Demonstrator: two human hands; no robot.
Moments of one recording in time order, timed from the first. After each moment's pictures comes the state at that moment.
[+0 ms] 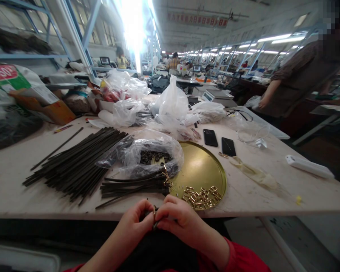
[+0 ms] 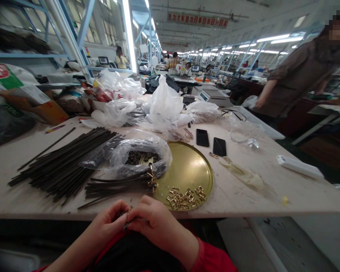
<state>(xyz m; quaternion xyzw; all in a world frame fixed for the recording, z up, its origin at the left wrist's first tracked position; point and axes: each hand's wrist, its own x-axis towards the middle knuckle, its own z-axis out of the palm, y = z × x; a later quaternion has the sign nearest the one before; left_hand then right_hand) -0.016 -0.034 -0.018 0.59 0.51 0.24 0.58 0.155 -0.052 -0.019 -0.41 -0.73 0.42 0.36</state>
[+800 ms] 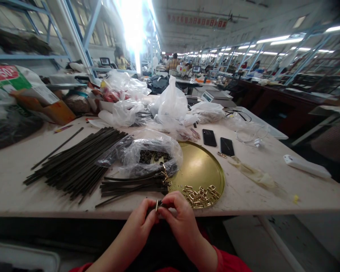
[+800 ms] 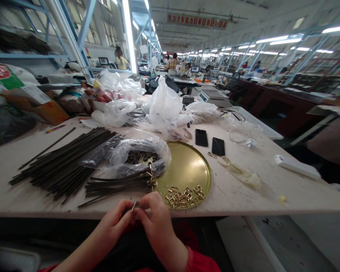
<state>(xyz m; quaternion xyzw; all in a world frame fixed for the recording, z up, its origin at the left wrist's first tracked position) -0.006 -0.045 -0.026 0.64 0.50 0.25 0.53 0.138 -0.063 -0.049 -0.54 -0.61 0.30 0.49</state>
